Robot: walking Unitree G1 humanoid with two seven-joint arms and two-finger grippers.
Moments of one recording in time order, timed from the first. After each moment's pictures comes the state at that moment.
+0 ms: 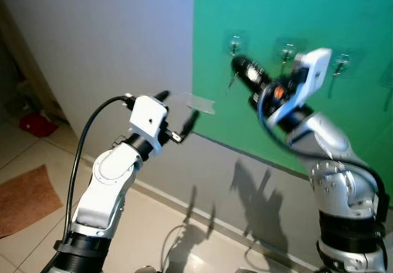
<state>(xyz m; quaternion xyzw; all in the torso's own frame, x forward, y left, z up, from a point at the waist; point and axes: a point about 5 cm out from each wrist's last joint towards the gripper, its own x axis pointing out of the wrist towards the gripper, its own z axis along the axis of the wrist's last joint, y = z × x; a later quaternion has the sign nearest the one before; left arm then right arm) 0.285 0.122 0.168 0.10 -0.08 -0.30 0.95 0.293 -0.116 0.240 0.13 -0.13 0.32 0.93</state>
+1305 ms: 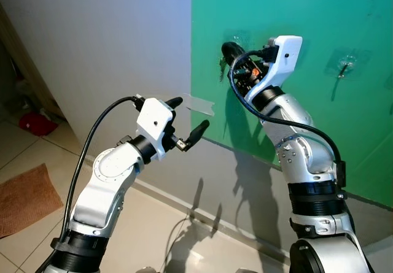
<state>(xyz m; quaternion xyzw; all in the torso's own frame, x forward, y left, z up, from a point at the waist) 0.283 0.118 0.167 0.09 -0.06 -0.35 0.93 0.339 -0.089 0.231 0.16 -0.11 0.27 0.94</state>
